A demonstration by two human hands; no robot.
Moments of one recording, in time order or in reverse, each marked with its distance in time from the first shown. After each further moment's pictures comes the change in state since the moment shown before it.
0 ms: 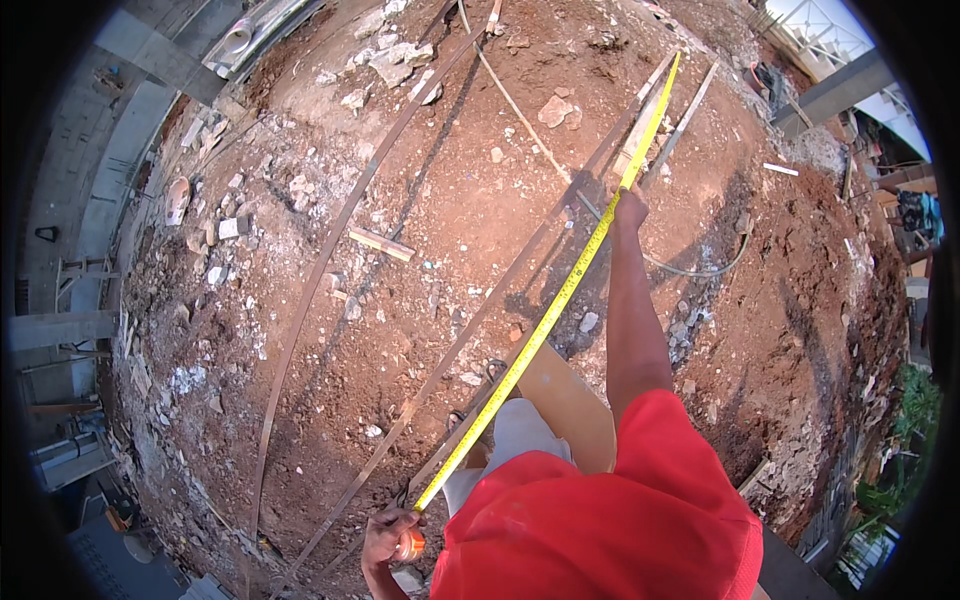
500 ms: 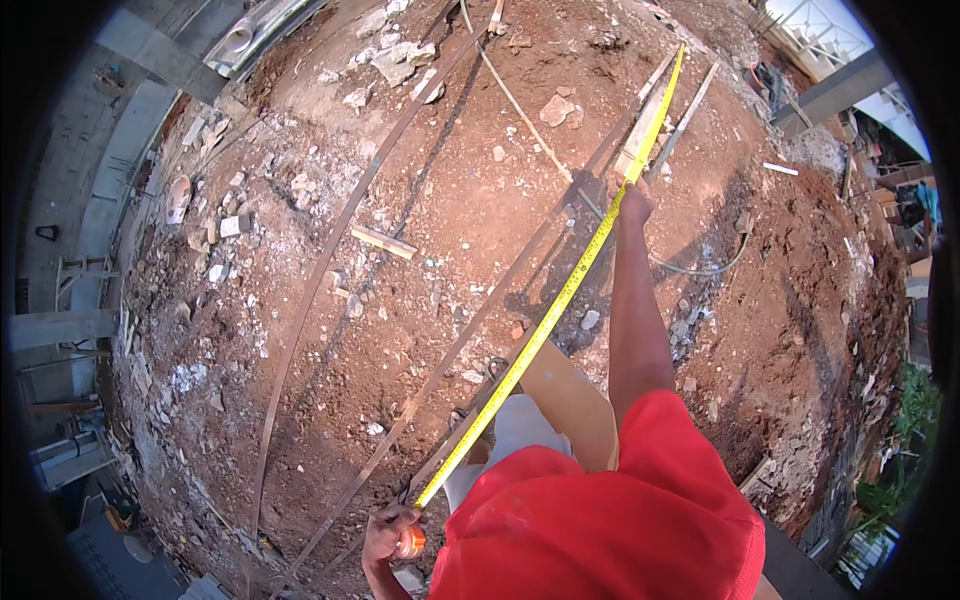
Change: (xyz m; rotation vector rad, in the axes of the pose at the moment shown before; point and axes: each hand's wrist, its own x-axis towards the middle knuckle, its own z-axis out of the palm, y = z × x) left_hand -0.003 0.000 -0.007 0.027 -0.023 0.022; right_hand -0.008 -0.015 -0.001 0.066 0.002 -0.031
